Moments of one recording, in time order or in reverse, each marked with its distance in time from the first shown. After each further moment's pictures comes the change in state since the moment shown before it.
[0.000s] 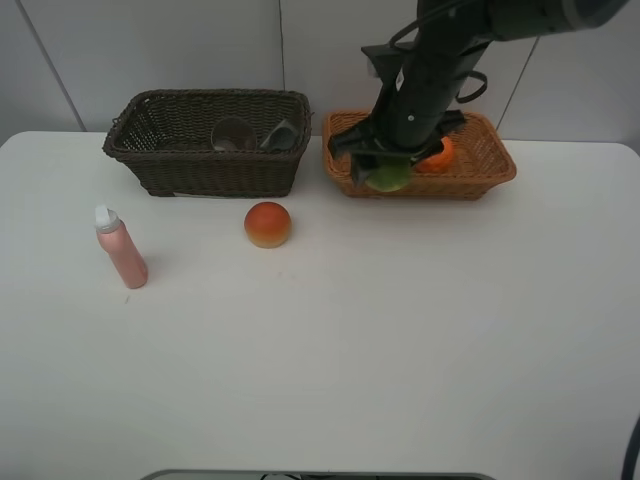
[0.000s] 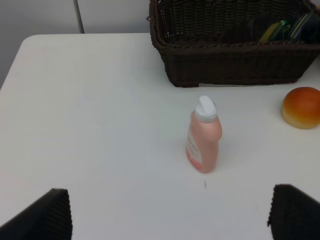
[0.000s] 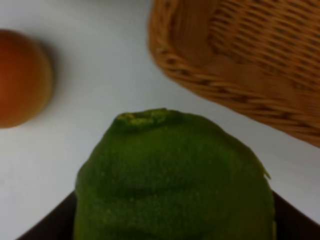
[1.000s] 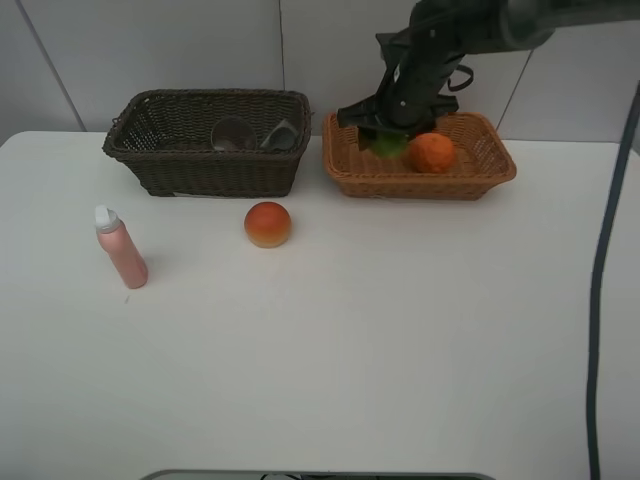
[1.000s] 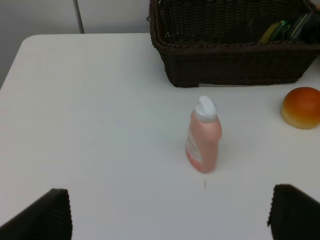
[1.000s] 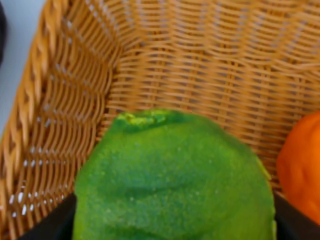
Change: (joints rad) left arm 0.000 0.000 0.000 0.000 0.000 0.000; right arm -0.098 0.251 -0.275 -0.083 -0.115 0.064
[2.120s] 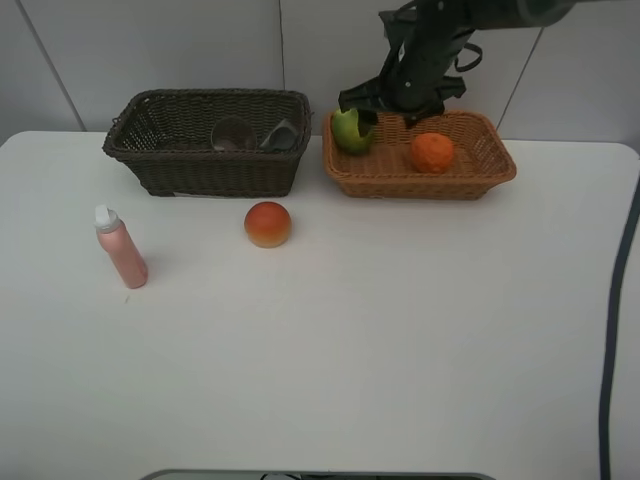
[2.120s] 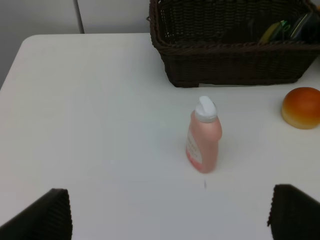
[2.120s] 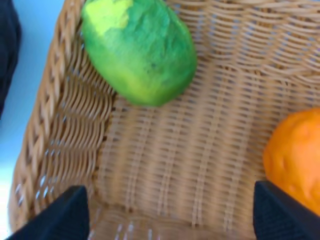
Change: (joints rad) left arm 0.000 0.000 0.000 0.000 0.000 0.000; right arm 0.019 -0.069 -0.009 -0.011 0.078 -0.003
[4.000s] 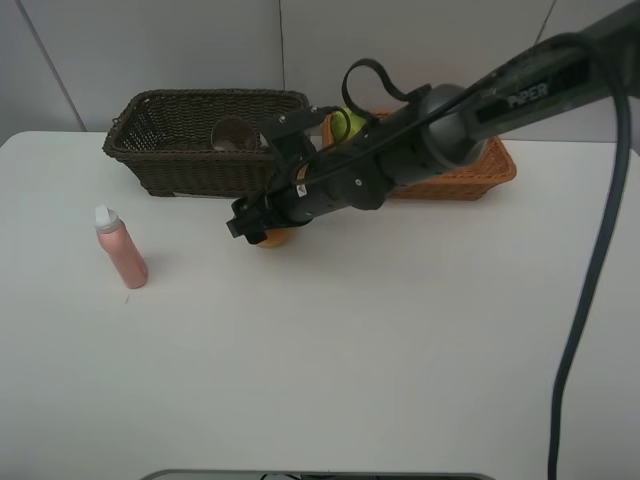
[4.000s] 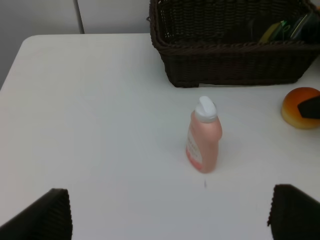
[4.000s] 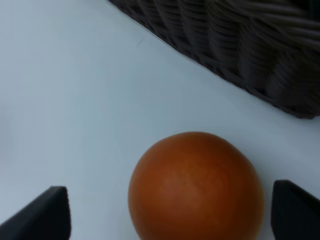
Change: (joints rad) left arm 0.000 0.000 0.000 0.000 0.000 0.000; right arm 0.307 0.020 0.459 -0.013 -0.746 -0.027
